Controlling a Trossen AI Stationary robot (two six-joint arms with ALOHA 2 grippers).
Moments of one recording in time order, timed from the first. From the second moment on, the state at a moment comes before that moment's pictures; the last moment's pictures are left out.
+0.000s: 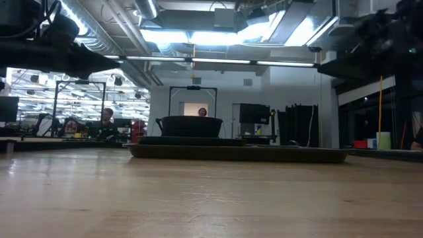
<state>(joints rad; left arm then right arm) 0.51 0.00 0.01 0.05 0.14 0.07 0.08 0.42 0.06 0.28 0.30 0.05</state>
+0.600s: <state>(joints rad) 0.51 0.00 0.01 0.05 0.06 0.07 0.07 0.25 0.01 0.21 0.13 0.03</state>
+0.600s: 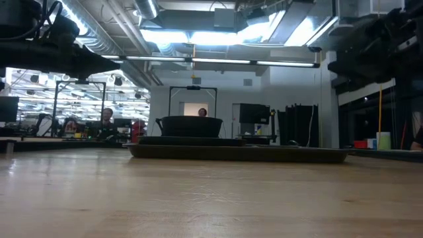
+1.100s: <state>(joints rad) 0.51 0.00 0.01 0.05 0.06 0.07 0.07 0.25 0.01 0.19 0.13 0.20</state>
